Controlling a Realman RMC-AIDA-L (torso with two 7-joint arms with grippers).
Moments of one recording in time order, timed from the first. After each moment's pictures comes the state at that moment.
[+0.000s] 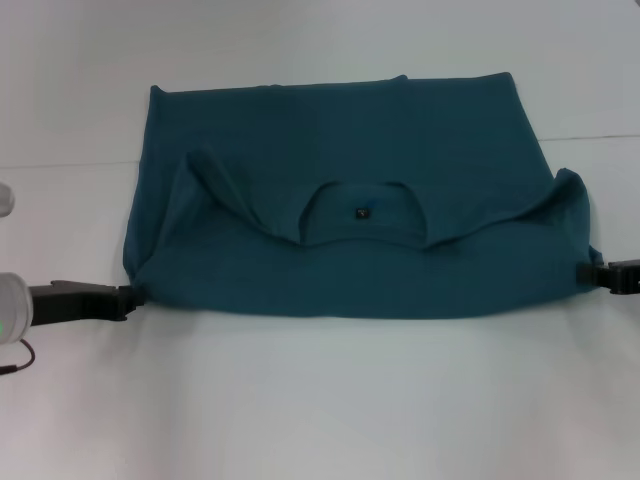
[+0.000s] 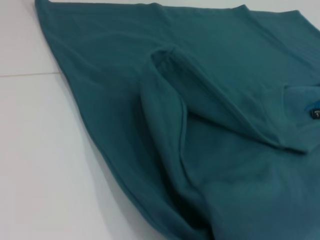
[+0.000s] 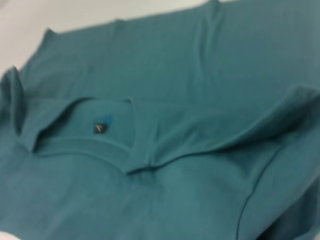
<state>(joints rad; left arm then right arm) -0.61 -2.12 0.76 0.74 2.35 1.02 -2.02 0.49 2.03 -0.53 -0.82 -2.34 -1.23 1.98</state>
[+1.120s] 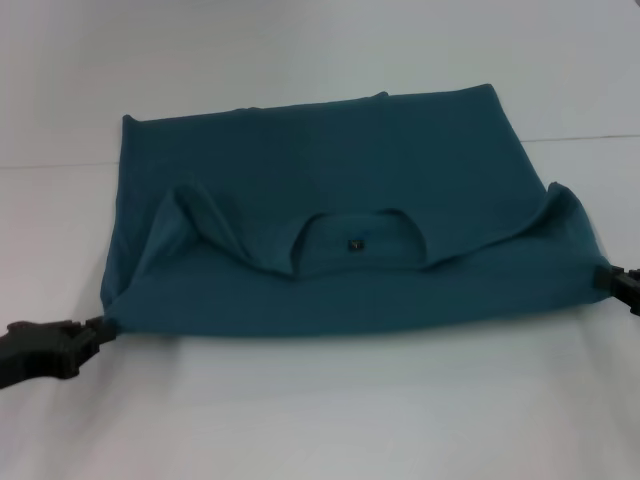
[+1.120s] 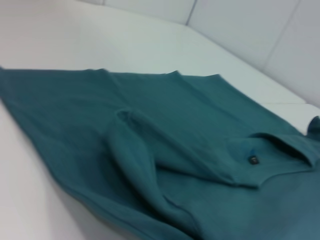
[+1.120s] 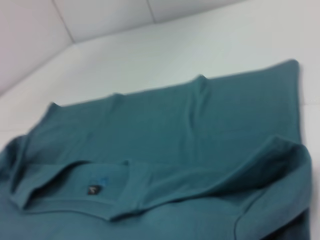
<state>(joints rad) -0.47 -2.10 0.39 0.69 2.23 1.38 -1.54 0.38 2.08 -0.41 -0.79 -2.12 -1.28 1.65</state>
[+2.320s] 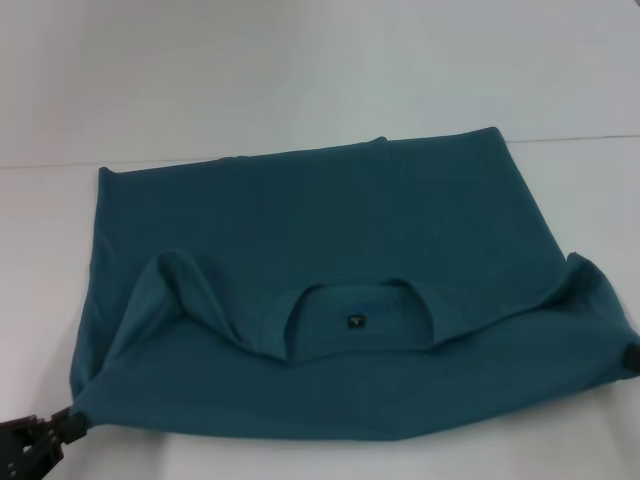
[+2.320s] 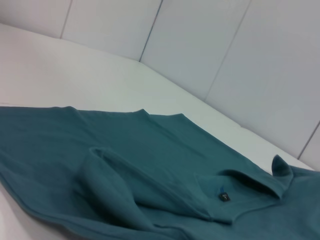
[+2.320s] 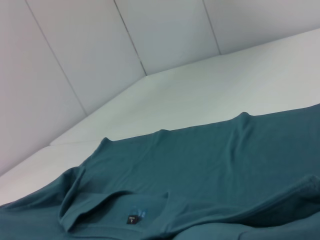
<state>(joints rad) -0.27 -2.12 0.20 0.69 2.23 1.72 -1.30 0.19 2.07 -0.29 -0.71 -2.03 -1.63 1.37</state>
